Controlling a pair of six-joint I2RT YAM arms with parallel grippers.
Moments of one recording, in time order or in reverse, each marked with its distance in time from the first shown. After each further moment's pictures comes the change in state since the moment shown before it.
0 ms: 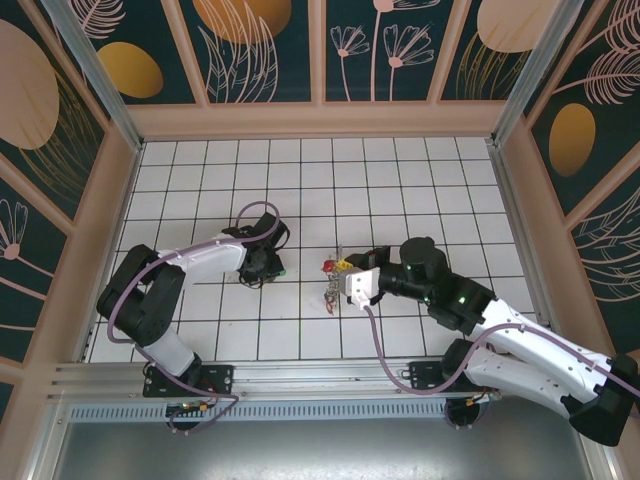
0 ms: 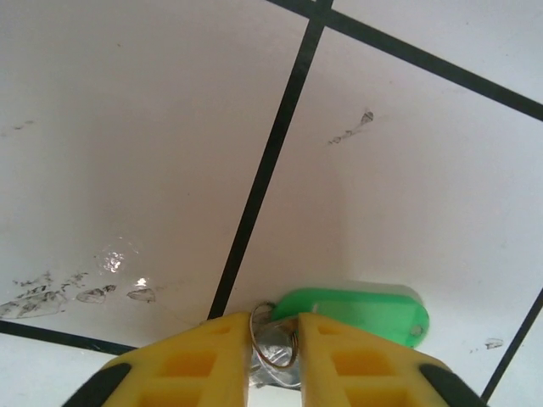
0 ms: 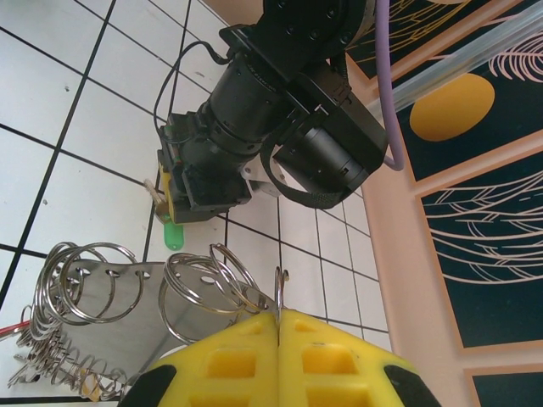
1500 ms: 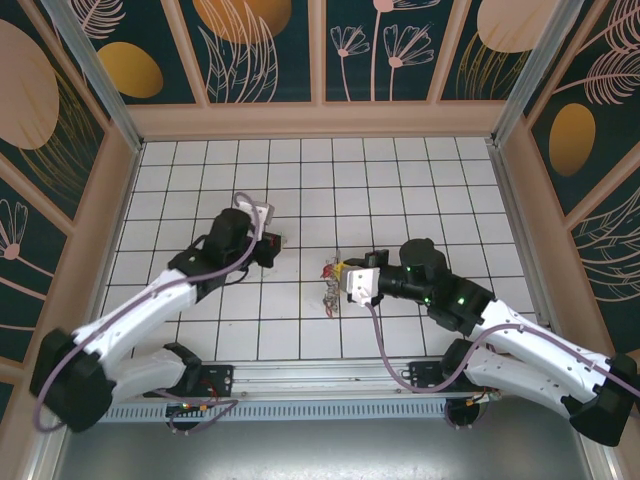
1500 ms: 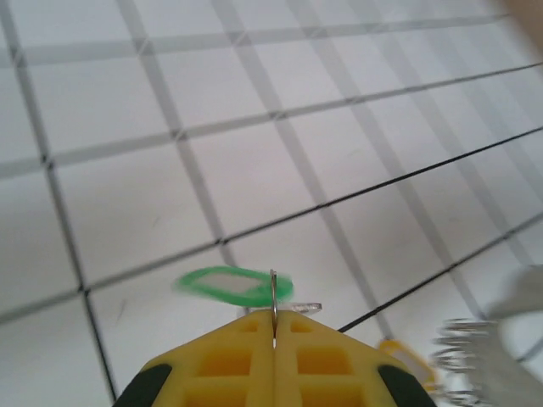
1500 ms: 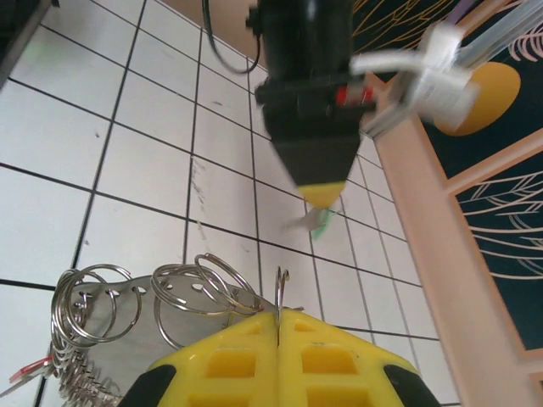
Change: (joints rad) left arm 0.000 -0.578 -0.173 0.365 0.189 0.671; right arm 0.003 -0.003 -0.019 0.019 -0.063 0.155
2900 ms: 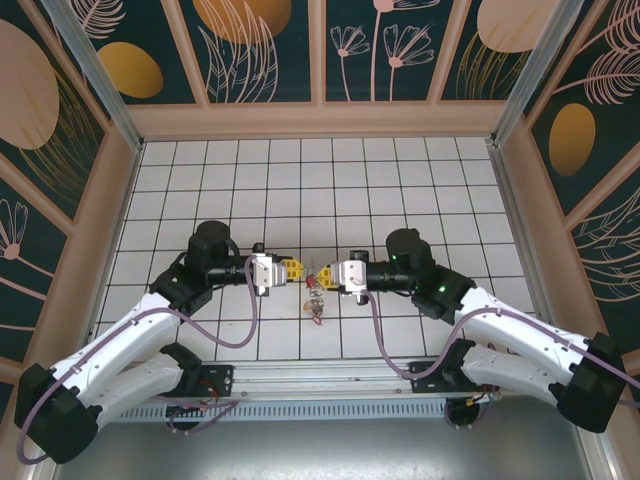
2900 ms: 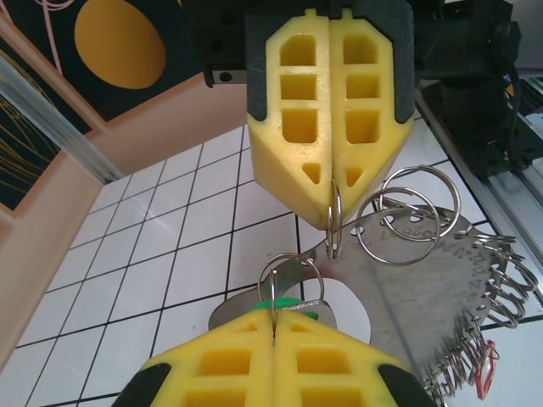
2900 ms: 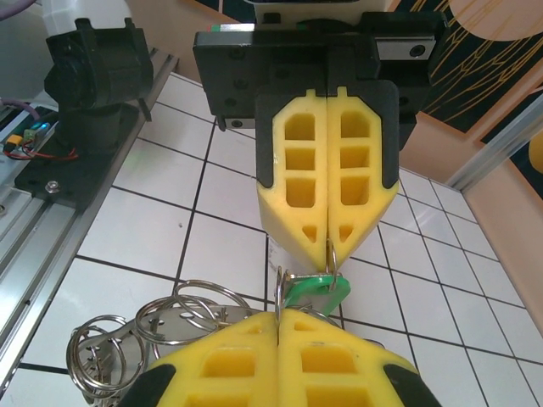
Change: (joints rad) left arm -0.001 -0.144 -0.090 0.115 0.673 1.053; right arm -0.038 0.154 0.016 0.150 -0.290 0.173
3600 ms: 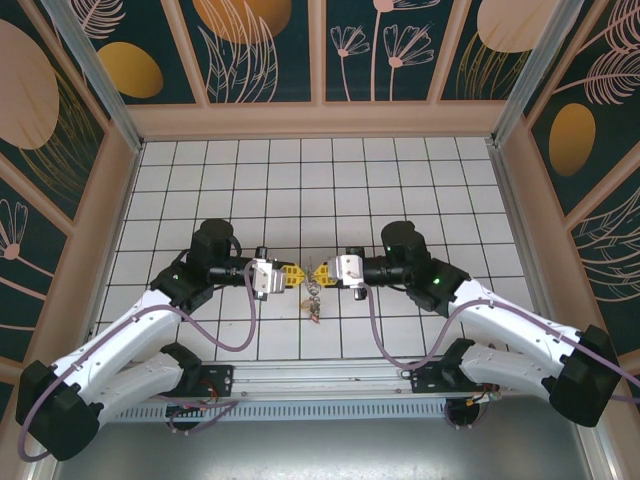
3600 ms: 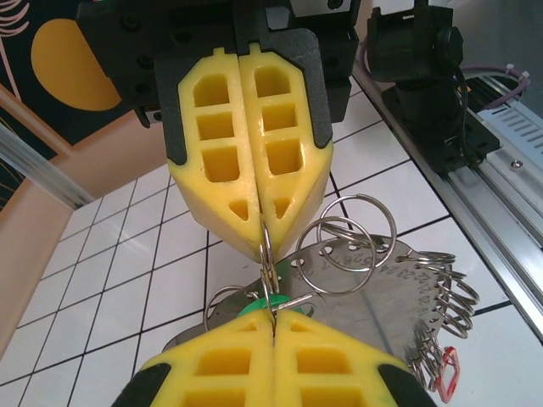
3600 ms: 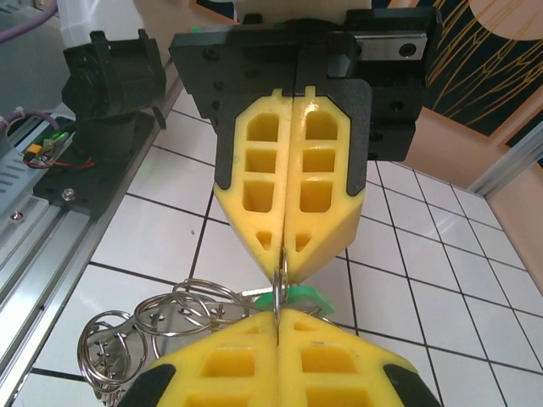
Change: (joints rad) left arm 0.000 0.019 0.027 -0.066 0.081 0.094; right arm -0.032 0.062 0.043 -0.005 -0.082 0.001
